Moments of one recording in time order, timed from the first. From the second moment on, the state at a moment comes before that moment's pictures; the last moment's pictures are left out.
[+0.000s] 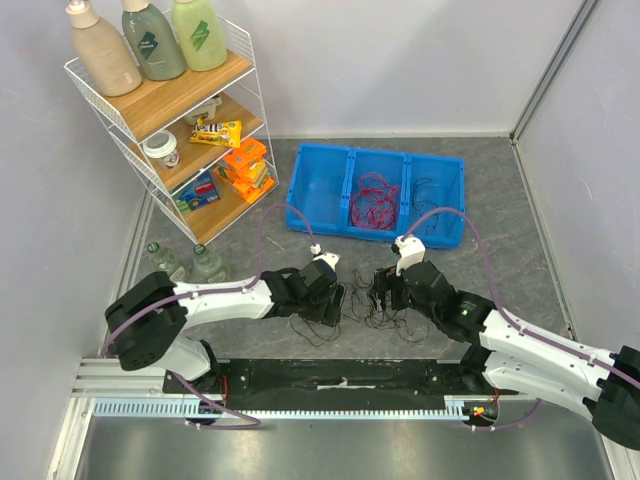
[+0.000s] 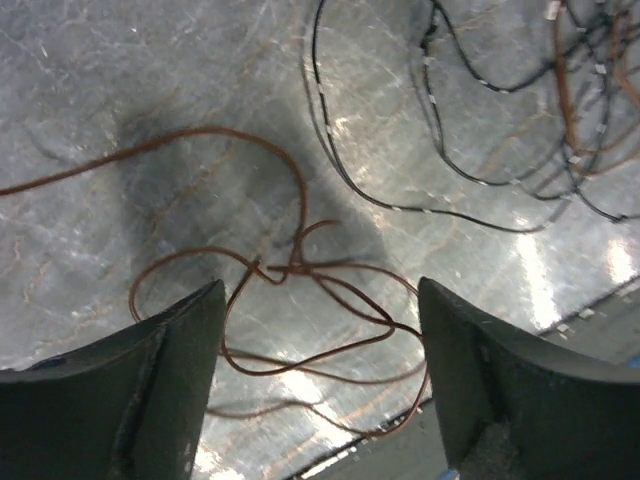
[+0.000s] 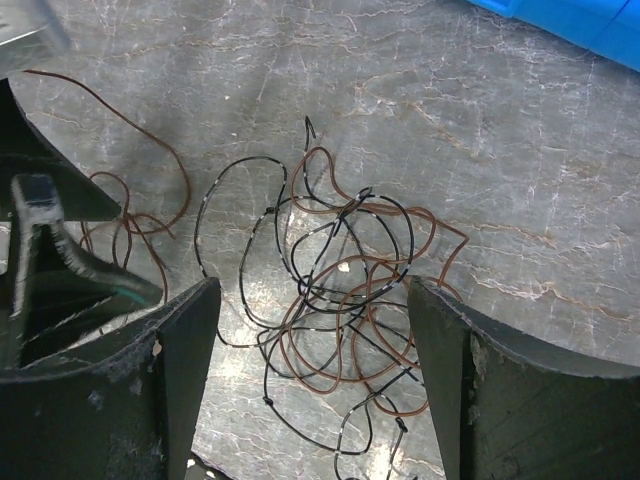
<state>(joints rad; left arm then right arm) -1.03 1.44 0.72 -0.28 -0.06 -0.63 0.88 0.86 0.45 -0.19 0.24 0.45</state>
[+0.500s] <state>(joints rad) -1.05 1.46 0.80 -0.41 -0.33 -0.59 0.88 0.86 0.42 -0.19 0.24 0.45</state>
